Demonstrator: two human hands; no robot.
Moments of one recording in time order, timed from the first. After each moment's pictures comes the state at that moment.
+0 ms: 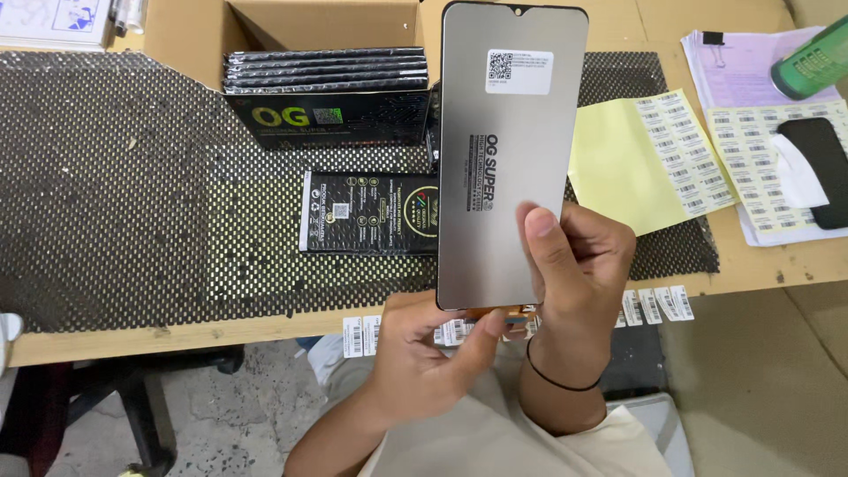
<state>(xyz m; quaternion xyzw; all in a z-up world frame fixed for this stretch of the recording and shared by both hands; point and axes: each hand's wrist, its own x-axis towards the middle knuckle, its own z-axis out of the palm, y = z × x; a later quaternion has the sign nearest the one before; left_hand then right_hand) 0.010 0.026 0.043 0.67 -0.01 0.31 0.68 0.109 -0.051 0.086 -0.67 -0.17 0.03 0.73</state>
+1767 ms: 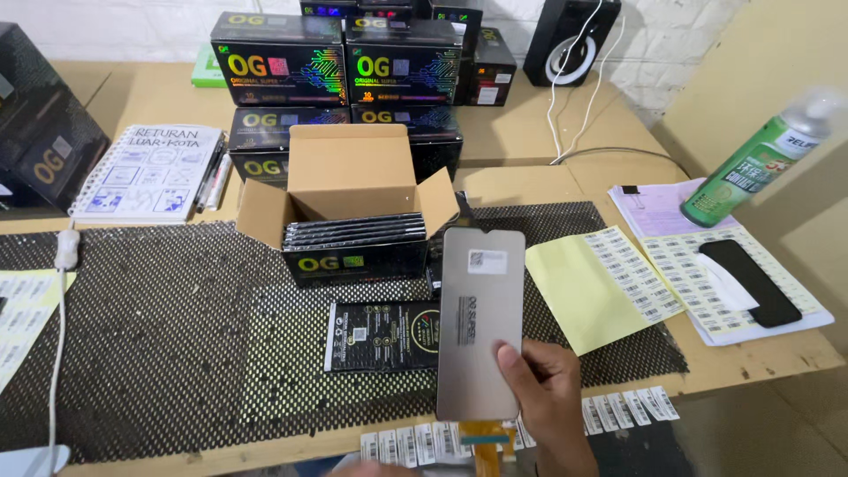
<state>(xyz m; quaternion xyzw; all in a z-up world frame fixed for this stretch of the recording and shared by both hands) -0.057 0.055 -0.044 0.65 0.12 0.40 0.64 0.122 -0.079 0.027 -0.68 -0.23 0.06 0.69</state>
